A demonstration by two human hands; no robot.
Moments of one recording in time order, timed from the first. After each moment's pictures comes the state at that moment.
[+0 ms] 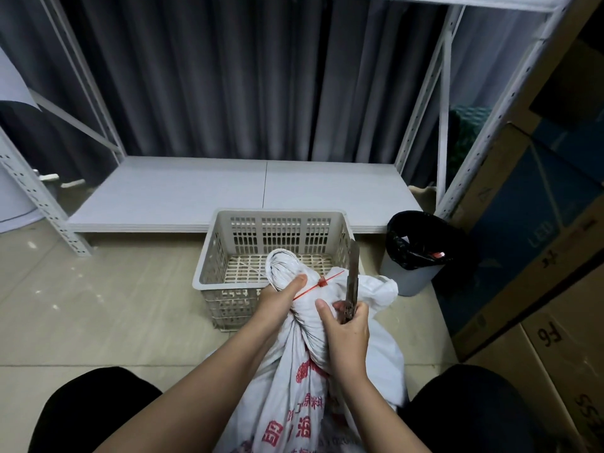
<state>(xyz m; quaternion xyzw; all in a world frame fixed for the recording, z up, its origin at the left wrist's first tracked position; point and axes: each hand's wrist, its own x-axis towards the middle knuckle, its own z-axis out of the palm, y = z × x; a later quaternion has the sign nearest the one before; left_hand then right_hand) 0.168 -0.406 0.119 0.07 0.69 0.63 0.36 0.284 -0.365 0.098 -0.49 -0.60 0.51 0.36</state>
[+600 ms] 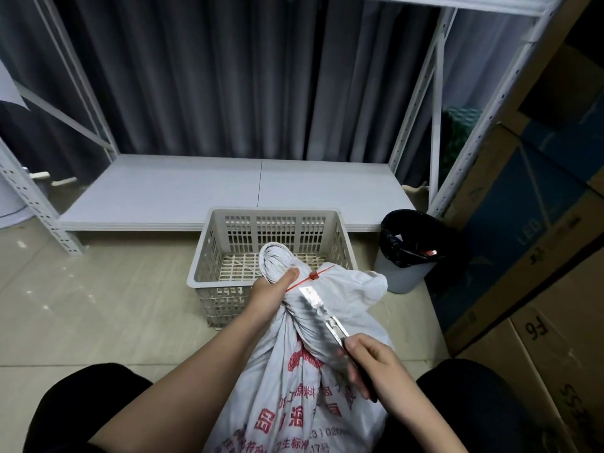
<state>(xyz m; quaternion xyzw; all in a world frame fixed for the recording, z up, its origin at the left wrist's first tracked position) 0.159 -0.406 0.115 0.11 0.71 0.60 0.35 0.373 -0.363 0.131 -0.32 -0.68 0.64 0.14</state>
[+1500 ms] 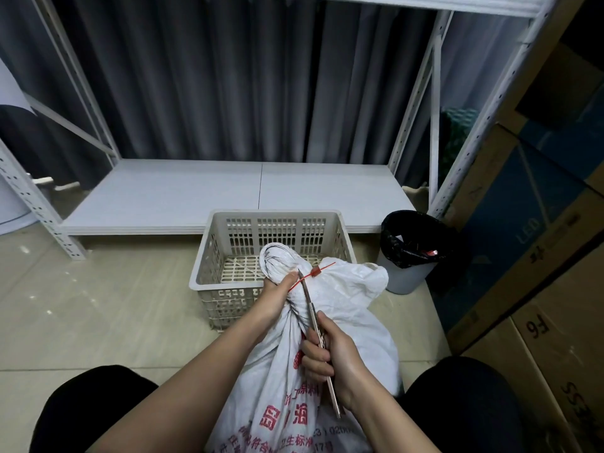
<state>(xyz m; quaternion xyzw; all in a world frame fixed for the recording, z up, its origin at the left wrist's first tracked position) 0.161 -0.406 0.115 0.18 0.67 0.60 0.39 0.303 -0.381 0.117 -0.31 -0.30 0.90 0.07</state>
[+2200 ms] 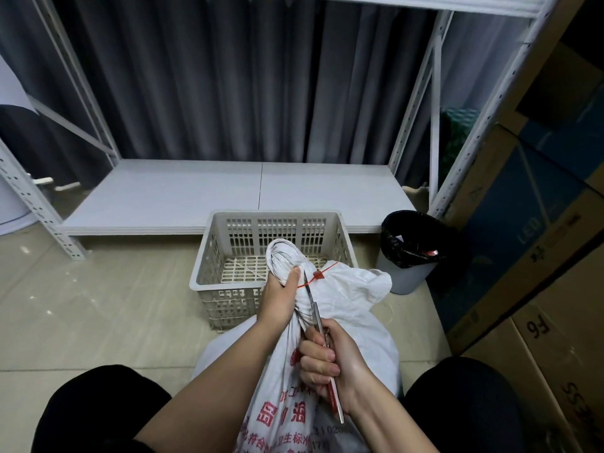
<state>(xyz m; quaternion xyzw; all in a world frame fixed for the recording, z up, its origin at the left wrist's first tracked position) 0.169 -0.392 0.102 0.16 0.75 0.58 0.27 0.307 -0.385 0.133 -0.25 -0.18 0.95 0.05</state>
